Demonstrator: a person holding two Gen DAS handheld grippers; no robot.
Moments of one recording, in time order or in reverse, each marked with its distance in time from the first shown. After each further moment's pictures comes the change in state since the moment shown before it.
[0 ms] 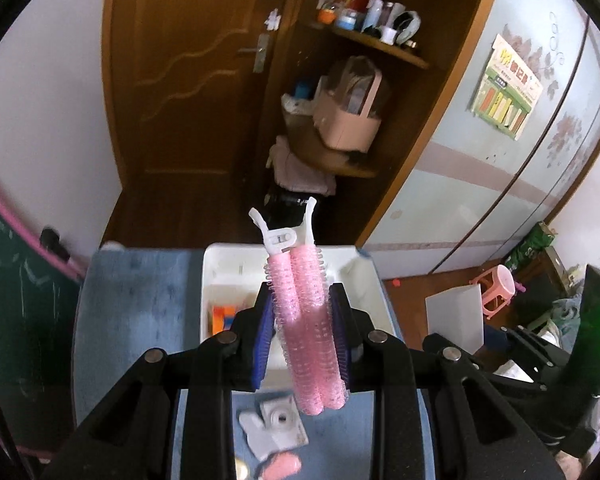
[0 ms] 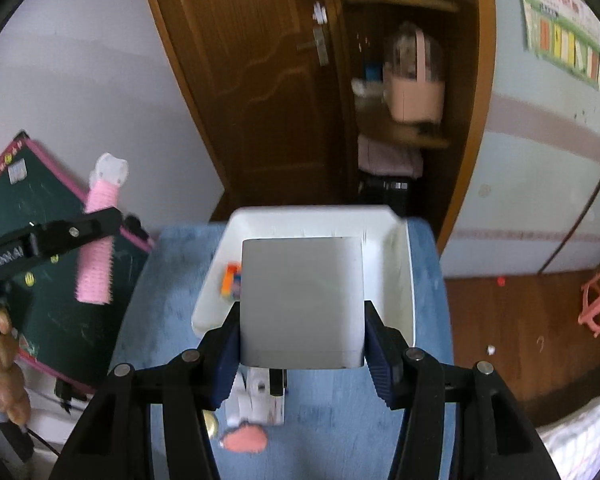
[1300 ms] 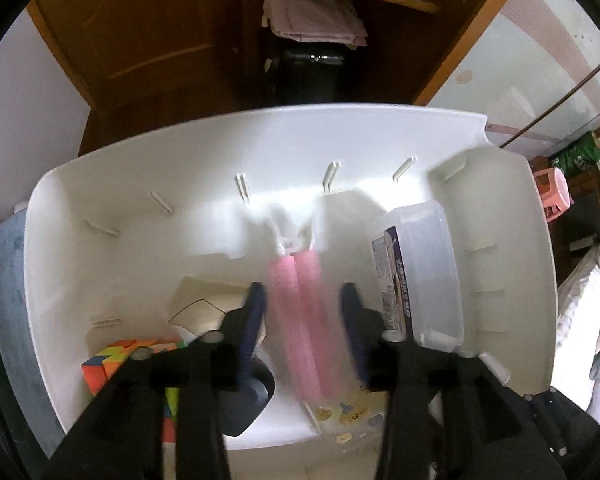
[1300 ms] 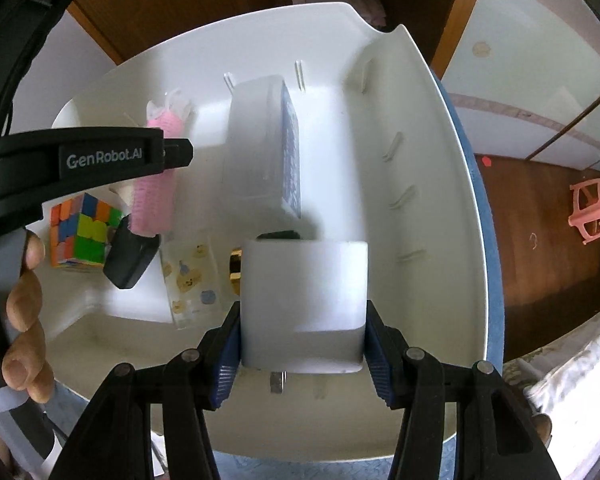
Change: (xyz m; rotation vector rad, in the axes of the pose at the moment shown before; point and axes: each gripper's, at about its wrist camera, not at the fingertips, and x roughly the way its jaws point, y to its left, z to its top) left arm 0.309 0.008 -0.039 0.074 0.496 0.102; right arm 0.258 -0.062 -0.053 0.158 0.505 -0.162
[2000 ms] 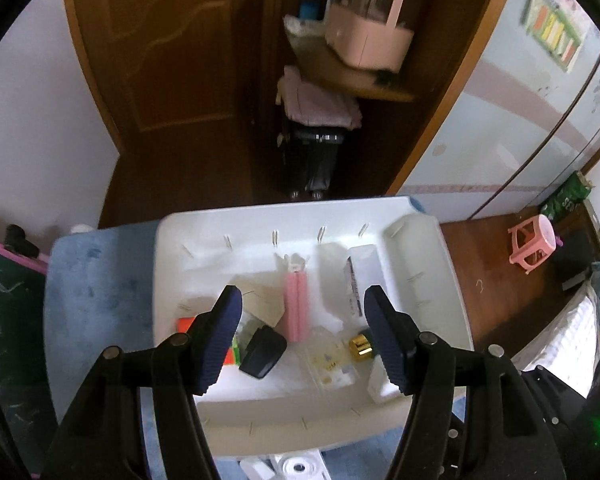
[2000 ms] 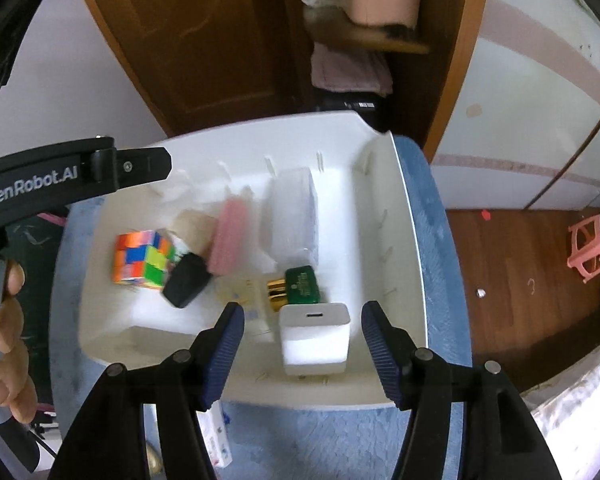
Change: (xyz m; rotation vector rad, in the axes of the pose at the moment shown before) left arm -0.157 -0.005 -0.051 -0.029 -0.271 0.012; right arm -0.088 0.014 -0.026 -0.061 -0.242 0.048
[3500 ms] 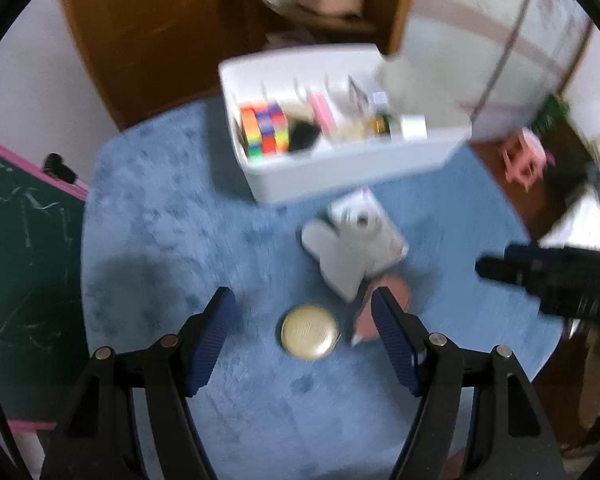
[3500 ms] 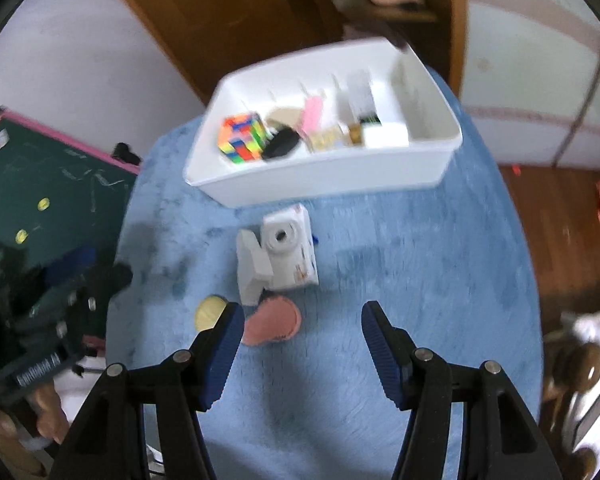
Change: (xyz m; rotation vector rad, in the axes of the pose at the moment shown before) left arm -0.050 0.059 -0.230 0.214 0.082 0.007; right arm -0.062 0.035 -0.177 0.127 0.060 0.145
